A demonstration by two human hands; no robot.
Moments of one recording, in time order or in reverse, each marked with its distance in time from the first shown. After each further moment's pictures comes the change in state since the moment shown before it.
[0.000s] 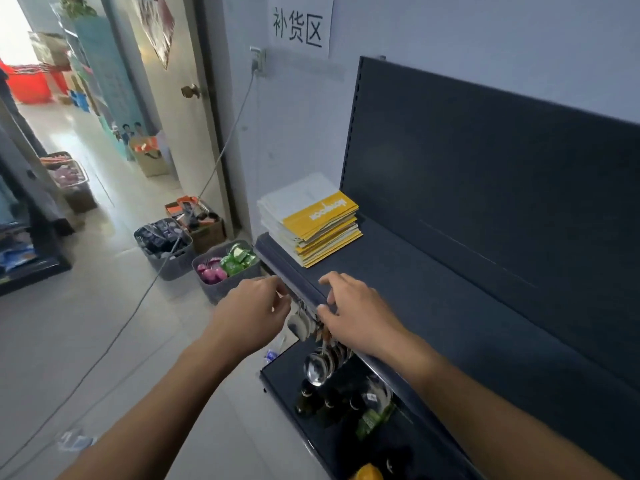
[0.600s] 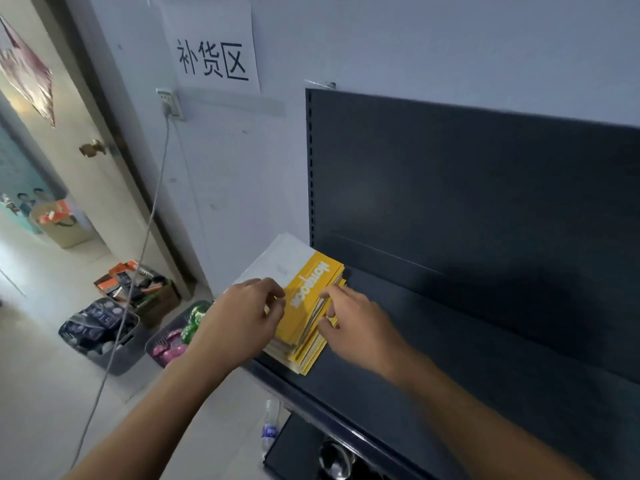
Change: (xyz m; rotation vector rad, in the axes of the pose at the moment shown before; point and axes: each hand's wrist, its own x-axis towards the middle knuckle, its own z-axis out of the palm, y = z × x) left_hand 0.233 -0.033 -0.017 -0.004 -0.031 0.307; right_hand 0.175 0.042 -0.022 0.099 0.203 0.214
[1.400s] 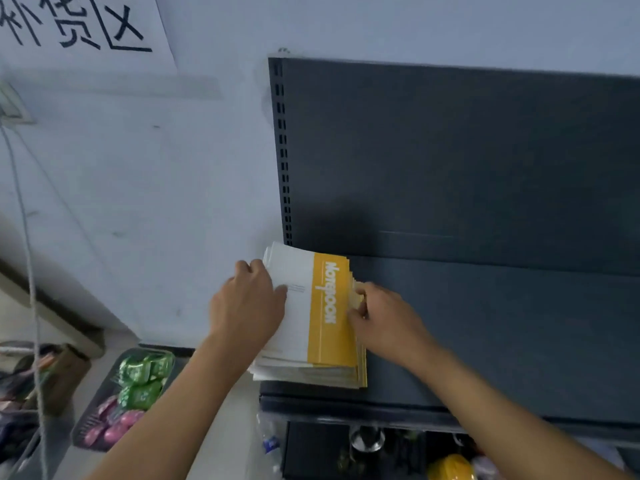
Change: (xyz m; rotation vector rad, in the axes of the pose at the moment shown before) left_hand 0.117 -0.085 0.015 0.083 -0.178 0.112; right_hand 0.050 -0.043 0.053 0.061 0.192 0.648
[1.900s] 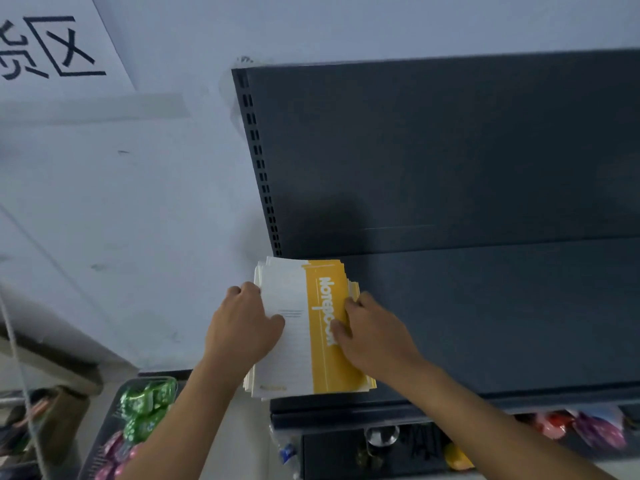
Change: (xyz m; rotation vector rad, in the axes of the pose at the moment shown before) left_hand 0.013 -0.015 0.002 -0.170 -0.189 -0.009; right_hand -0.008 -0.015 0.029 -0.083 0.052 0.011
